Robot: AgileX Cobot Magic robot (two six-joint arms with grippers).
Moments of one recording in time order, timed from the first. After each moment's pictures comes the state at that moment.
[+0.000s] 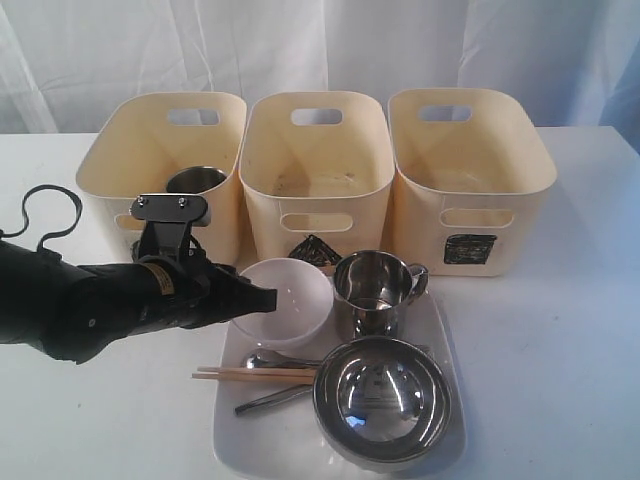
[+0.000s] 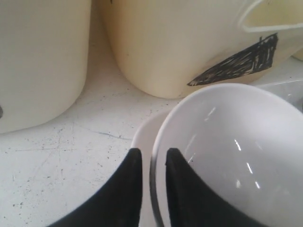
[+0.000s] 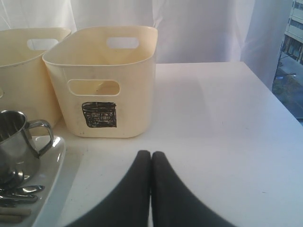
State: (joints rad) left arm -0.65 1.73 -0.71 -0.12 -0.29 -0.24; right arm 0.05 0.01 -0.01 0.00 0.27 0.06
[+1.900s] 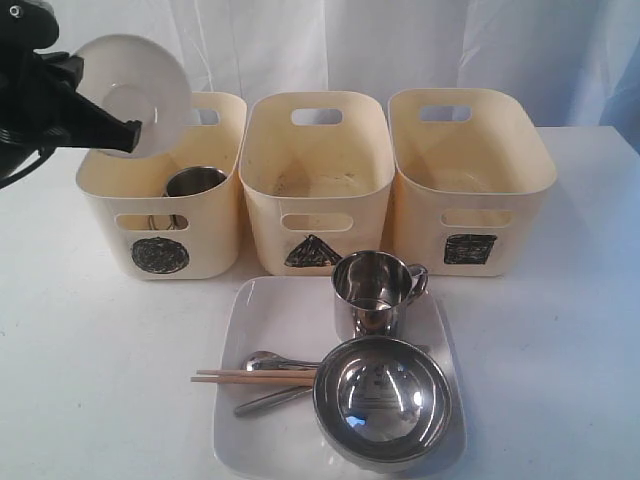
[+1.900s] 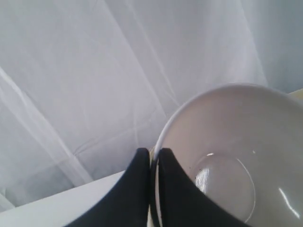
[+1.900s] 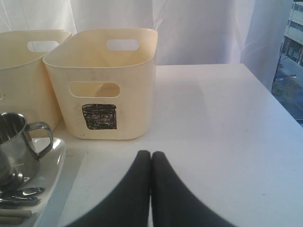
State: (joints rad) left arm -0.52 1.34 -0.73 -0.79 -0.65 0.97; right arm 0.05 0.01 -0.01 0.00 0.26 0.06
